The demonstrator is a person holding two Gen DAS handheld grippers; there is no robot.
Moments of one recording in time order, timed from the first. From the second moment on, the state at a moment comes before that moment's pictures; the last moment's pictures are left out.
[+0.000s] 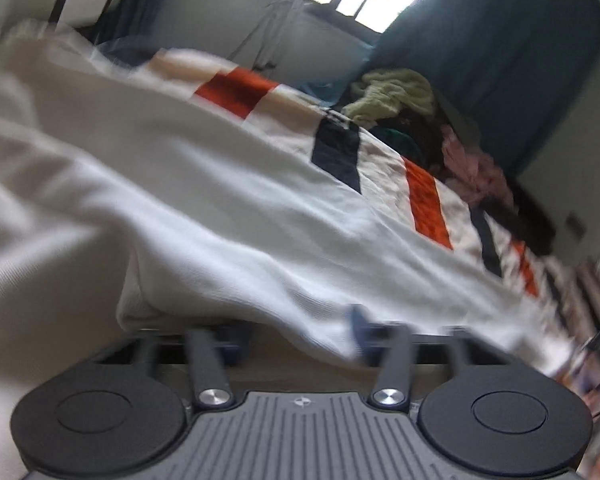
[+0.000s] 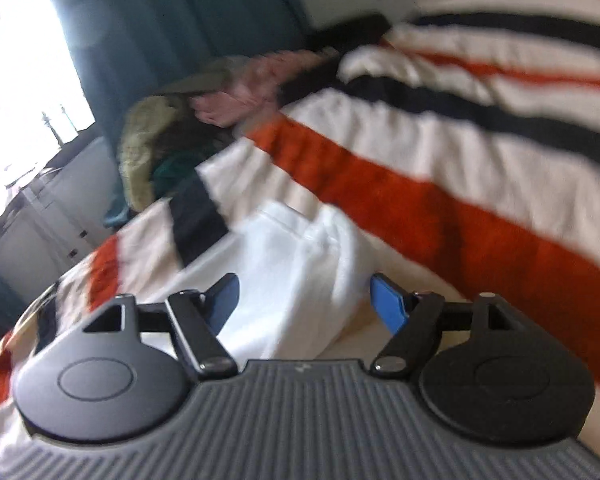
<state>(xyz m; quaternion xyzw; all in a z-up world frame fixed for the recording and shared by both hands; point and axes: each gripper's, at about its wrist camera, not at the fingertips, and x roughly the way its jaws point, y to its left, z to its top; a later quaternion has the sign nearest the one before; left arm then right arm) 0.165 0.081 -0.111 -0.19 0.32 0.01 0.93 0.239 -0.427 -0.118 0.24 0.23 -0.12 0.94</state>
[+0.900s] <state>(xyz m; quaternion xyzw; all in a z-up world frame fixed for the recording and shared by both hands) 0.021 0.031 -0.044 -0.08 0.23 -0.03 0.97 0.042 -0.282 -0.061 0.09 0.18 0.06 0.98</state>
